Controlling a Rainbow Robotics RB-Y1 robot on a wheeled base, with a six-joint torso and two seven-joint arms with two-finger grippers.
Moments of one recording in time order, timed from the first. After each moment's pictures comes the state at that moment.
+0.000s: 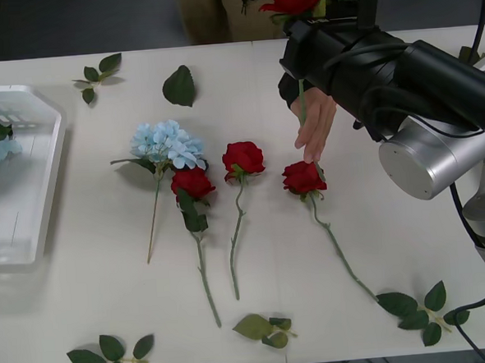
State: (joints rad) right arm -0.41 -0.46 0.28 -2.09 -0.31 0.65 1.06; left arm -0.44 1.34 -0.49 -0.89 1.68 0.88 -2.11
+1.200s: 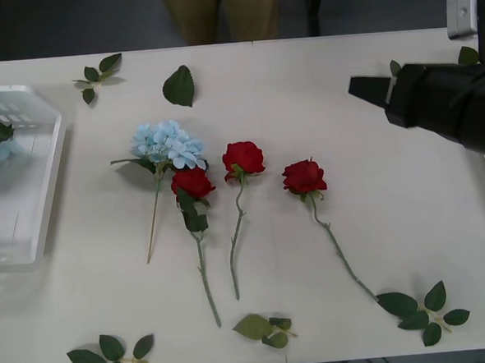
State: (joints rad) right arm -0.13 -0.68 -0.11 -2.38 -0.87 1.10 1.21; left arm -0.52 1.34 -0.49 -0.94 1.65 1.13 -2.03
